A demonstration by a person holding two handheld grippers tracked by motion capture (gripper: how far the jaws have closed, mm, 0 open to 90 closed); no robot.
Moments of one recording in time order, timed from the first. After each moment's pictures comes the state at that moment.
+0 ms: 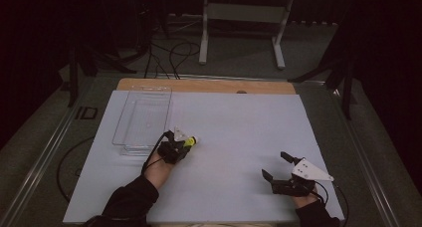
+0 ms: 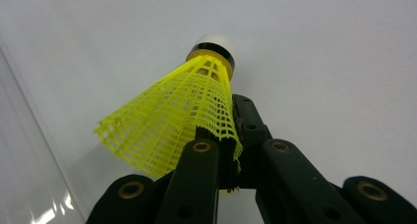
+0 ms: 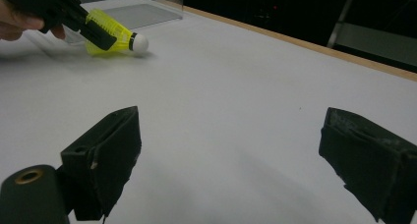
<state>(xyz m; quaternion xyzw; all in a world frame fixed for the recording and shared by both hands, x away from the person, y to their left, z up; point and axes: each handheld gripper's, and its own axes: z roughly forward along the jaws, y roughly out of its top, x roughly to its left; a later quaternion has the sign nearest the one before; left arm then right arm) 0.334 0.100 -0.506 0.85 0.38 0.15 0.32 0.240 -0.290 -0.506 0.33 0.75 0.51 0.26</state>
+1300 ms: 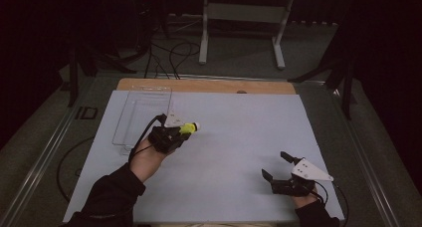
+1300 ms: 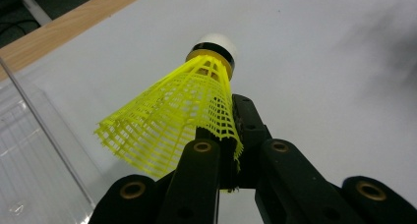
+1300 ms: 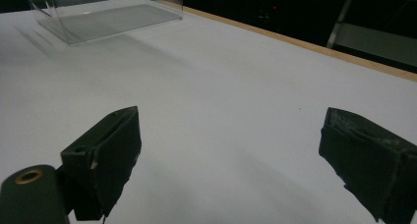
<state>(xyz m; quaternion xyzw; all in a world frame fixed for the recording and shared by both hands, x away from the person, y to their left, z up) 0.322 0.111 -0.407 0.86 0.33 0.15 0.36 0.239 -0.289 -0.506 0.34 0.75 0.51 0.26</state>
